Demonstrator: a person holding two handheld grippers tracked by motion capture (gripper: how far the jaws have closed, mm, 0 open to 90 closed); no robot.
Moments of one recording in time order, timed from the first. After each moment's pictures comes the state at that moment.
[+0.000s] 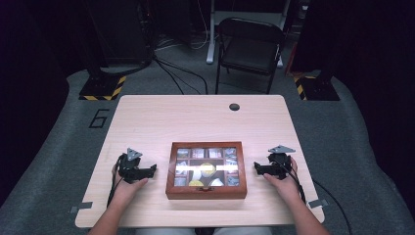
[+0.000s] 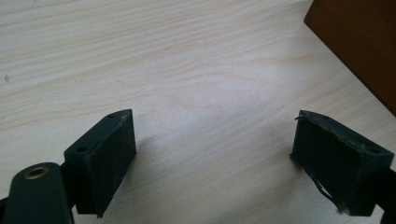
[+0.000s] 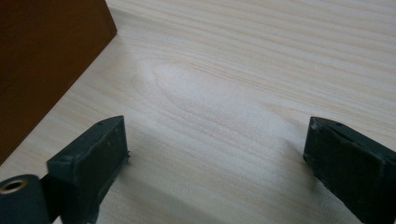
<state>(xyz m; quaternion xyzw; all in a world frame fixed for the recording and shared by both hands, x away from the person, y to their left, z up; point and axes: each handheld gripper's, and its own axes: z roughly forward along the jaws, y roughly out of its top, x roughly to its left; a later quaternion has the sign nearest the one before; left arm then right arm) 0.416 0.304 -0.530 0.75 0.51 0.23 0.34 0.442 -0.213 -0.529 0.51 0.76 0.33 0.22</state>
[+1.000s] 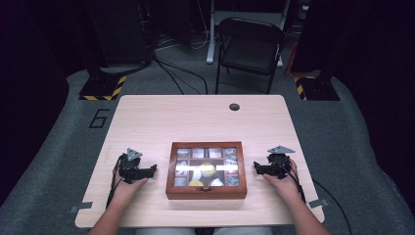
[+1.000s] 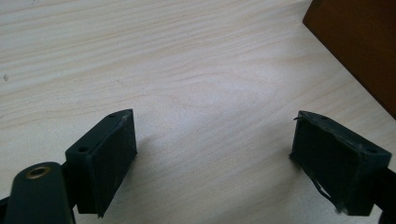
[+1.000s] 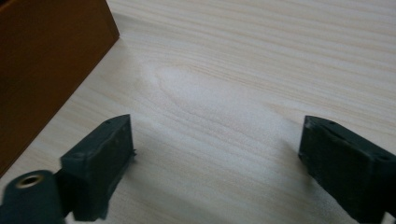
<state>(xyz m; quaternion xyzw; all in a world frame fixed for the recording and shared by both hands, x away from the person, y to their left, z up) 0.416 0.304 -0.530 0.75 0.52 0.23 0.34 0.439 -0.210 -0.528 0.51 0.76 0.34 0.22</state>
